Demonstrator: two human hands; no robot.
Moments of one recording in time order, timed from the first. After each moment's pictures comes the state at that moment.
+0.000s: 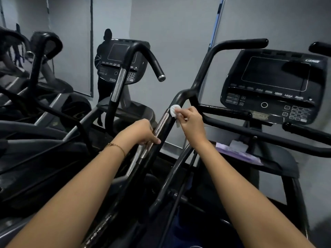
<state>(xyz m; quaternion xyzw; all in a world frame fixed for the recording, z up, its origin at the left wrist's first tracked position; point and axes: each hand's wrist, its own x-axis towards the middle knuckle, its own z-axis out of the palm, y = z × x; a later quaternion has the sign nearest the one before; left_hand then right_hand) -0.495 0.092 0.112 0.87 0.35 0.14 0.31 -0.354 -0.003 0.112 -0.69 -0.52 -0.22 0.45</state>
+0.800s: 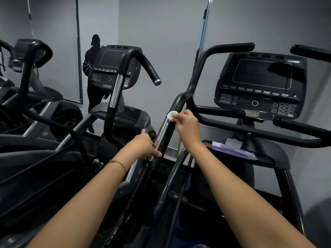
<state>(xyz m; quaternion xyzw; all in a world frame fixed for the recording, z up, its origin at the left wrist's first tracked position) -0.513 0.094 0.082 0.86 0.32 0.13 0.38 -0.387 0.007 0.107 -0.70 -0.47 -0.23 0.48</state>
